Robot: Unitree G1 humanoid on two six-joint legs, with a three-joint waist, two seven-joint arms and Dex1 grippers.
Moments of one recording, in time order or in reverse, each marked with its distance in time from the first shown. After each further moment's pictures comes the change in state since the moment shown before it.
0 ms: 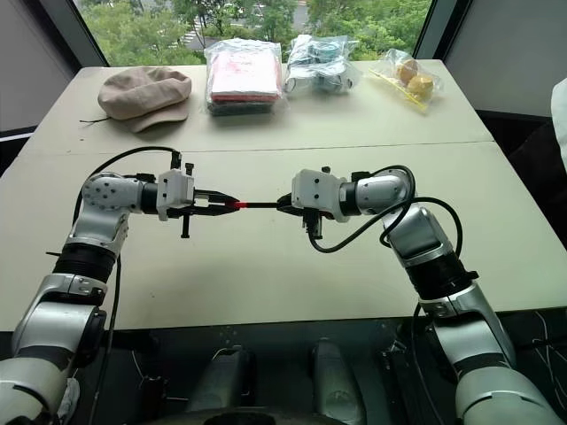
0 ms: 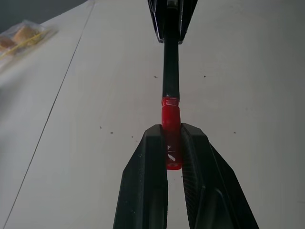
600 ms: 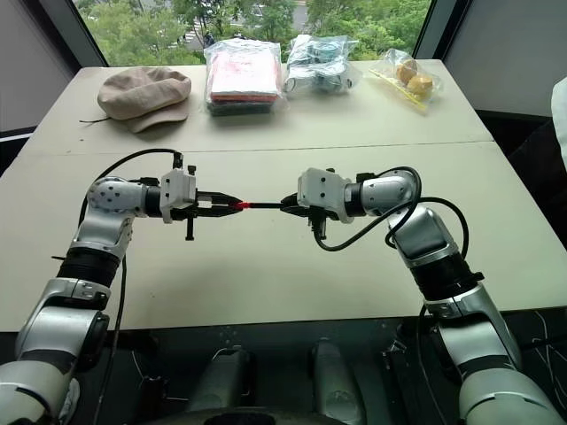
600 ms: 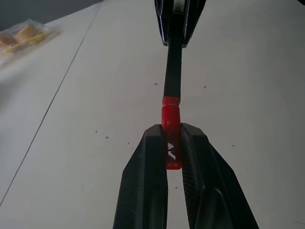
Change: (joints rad) left arm 0.025 -0.003 0.001 -0.028 -0.026 0.032 0.017; right arm 0.011 -0.029 -0.014 0.000 0.051 0.009 -0.006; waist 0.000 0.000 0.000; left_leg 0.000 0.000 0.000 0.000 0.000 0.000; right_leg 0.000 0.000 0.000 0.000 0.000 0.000
